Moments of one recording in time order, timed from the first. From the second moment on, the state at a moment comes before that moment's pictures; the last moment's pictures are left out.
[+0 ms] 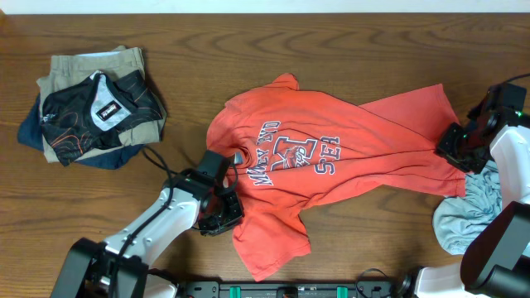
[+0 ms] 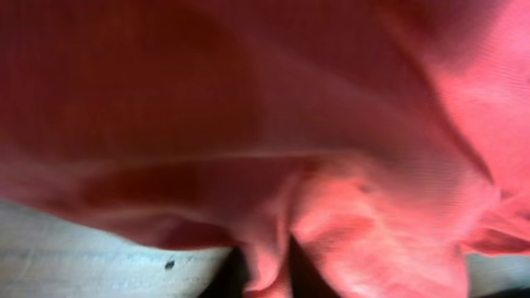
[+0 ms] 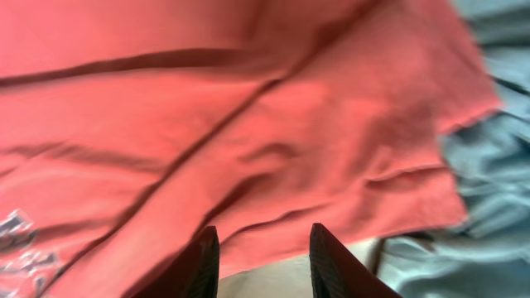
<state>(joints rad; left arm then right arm) -0.40 1.43 0.58 -0.64 0.38 -0.77 -0.37 1.64 1.16 -0.92 -0.13 0.26</state>
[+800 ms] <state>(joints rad) 0.02 1.24 0.94 -1.19 0.39 -0.46 0.24 1.79 1.16 -0.84 -0.40 -0.16</state>
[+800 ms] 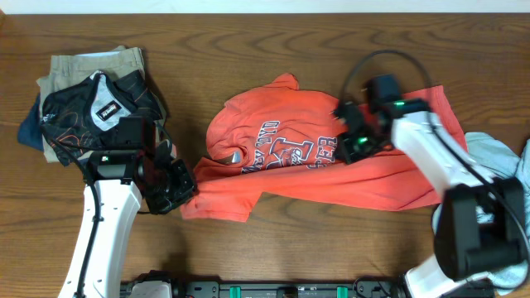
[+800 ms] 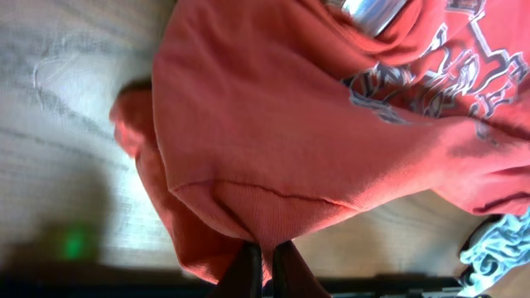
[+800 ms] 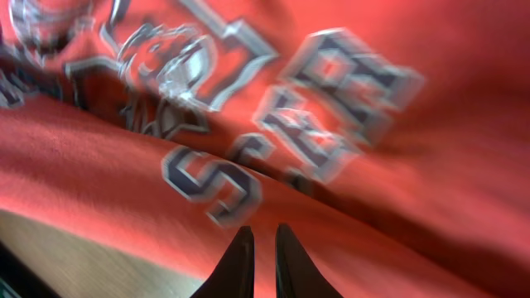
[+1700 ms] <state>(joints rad) 0.02 1.26 0.83 -0.77 0.39 -0.46 0.37 2.07 1.24 -0.16 -0.28 0.11</state>
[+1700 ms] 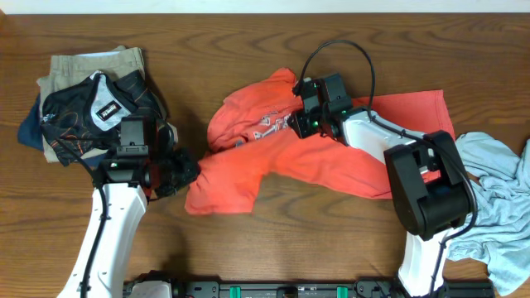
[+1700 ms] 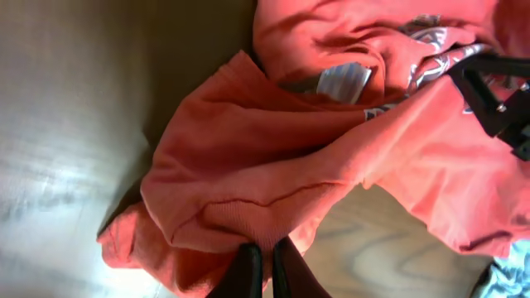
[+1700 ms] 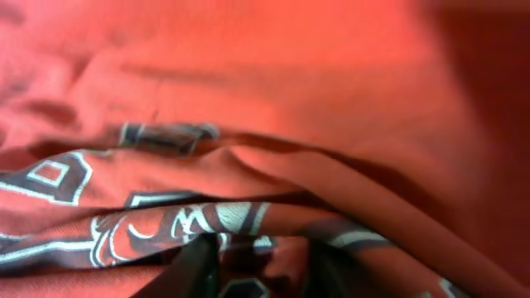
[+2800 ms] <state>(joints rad) 0.02 1.32 0.82 -0.79 0.39 -0.46 -0.16 2.07 1.41 -0.89 -0.05 0.19</state>
